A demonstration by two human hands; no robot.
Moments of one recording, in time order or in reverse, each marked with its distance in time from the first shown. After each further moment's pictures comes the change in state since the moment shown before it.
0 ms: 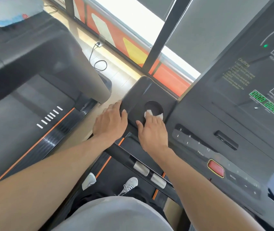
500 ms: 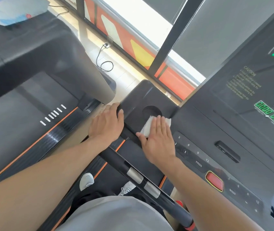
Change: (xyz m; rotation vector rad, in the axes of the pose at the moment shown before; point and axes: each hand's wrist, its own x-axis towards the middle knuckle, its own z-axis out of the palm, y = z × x) left_hand 0.007 -0.001 0.008 0.065 0.043 -0.062; right_hand -0.008 0.030 -0.014 -0.247 -0.230 -0.070
